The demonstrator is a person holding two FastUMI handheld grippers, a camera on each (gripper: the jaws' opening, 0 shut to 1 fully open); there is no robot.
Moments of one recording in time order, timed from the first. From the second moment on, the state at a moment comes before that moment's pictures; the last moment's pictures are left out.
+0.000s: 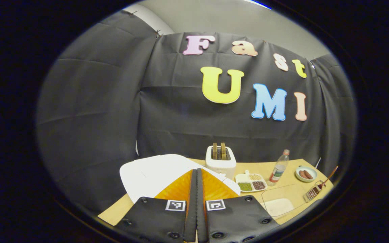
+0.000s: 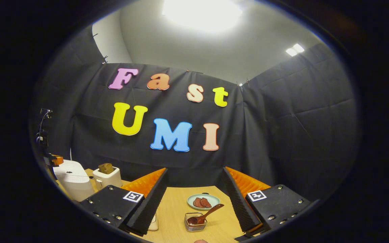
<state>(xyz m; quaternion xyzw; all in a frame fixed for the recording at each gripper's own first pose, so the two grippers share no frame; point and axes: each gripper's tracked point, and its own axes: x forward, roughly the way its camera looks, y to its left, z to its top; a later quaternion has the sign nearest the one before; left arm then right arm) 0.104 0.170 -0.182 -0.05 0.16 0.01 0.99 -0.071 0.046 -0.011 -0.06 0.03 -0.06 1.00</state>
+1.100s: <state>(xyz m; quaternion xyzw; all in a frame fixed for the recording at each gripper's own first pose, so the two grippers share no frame) 0.128 0.175 -0.233 -0.02 0.19 0.02 0.98 -0.071 0.047 -0.022 -0.07 0.05 -0.05 0.99</state>
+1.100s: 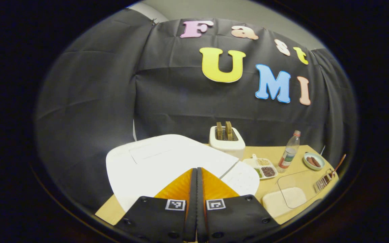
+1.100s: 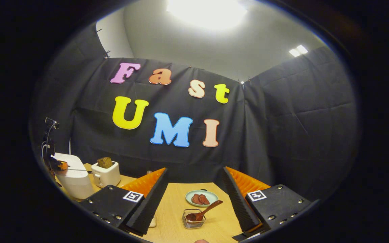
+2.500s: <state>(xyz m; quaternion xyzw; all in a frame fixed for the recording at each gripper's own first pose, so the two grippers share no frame) -0.001 0.074 -0.001 -0.01 -0.02 0.05 1.00 0.048 -0.052 -0.145 0.03 0.14 -0.02 0.99</state>
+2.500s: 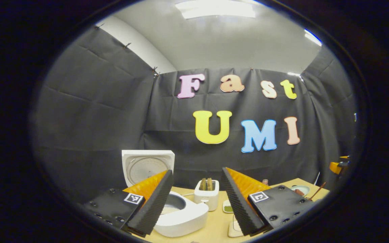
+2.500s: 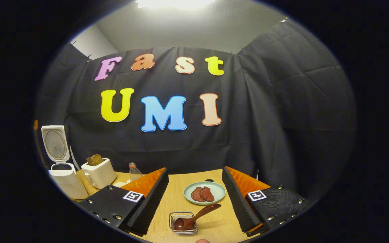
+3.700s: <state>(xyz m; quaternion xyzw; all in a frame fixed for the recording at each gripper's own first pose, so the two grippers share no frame) -0.049 0.077 0.015 0.05 -0.01 0.10 0.99 0.035 -0.033 -0.327 0.21 0.36 0.00 0.91</state>
